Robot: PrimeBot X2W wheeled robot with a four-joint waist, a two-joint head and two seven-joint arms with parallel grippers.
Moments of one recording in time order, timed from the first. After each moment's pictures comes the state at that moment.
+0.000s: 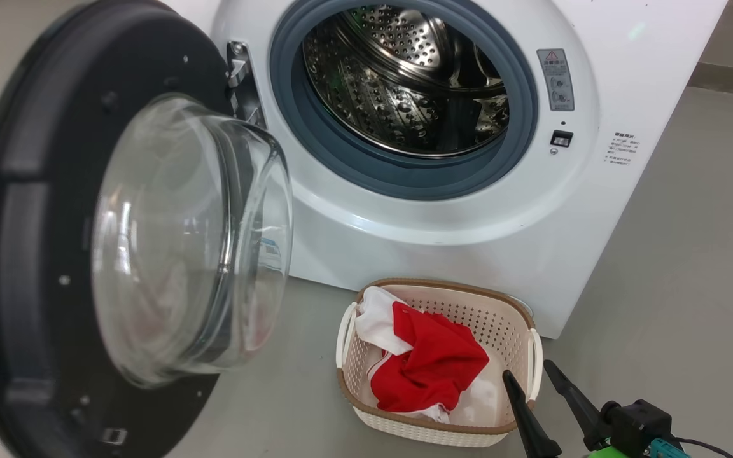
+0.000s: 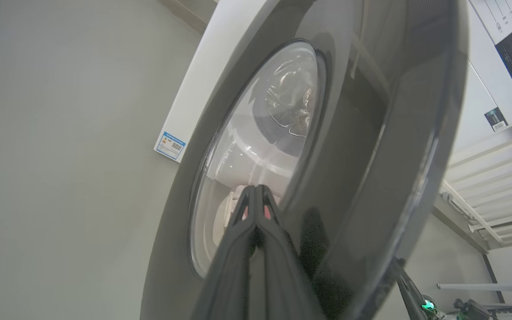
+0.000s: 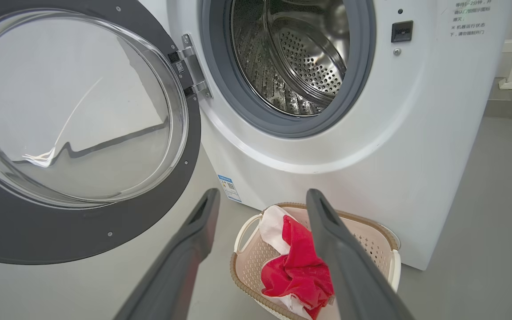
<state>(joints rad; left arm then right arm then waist) -0.40 0.57 0.25 0.25 -1.27 -0.12 0.91 0.05 -0.05 0.20 0.28 0.39 0.12 -0.26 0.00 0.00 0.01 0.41</state>
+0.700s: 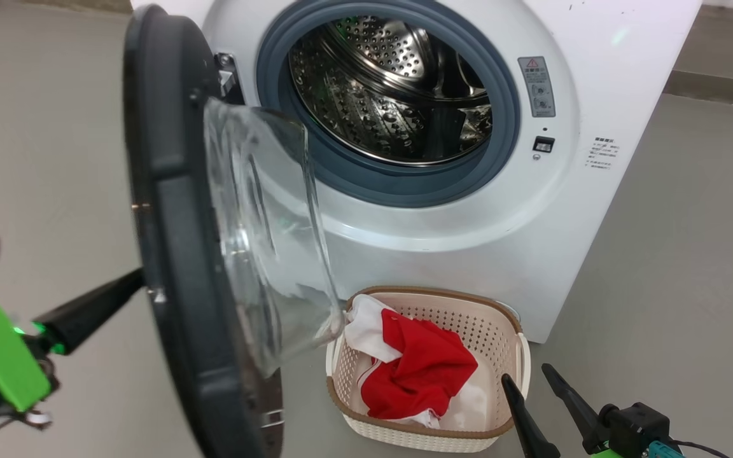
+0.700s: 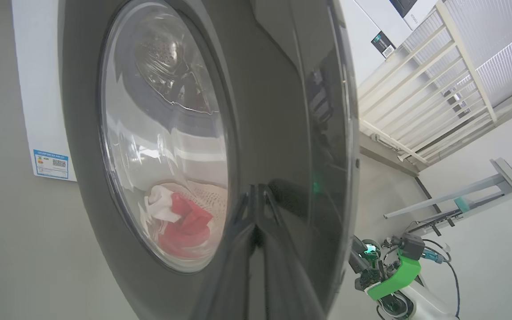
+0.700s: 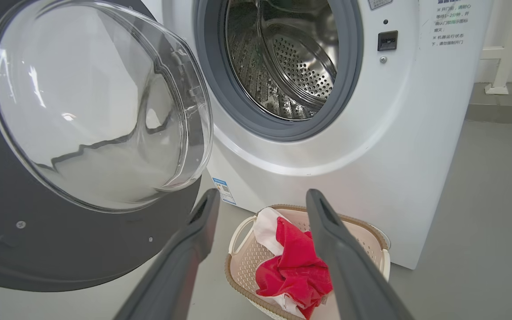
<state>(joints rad) -0.33 0.55 0.02 -0.04 -1.38 -0.12 0.78 0.06 -0.05 0.20 0.28 0.39 0.12 -0.26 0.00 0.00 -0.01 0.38</state>
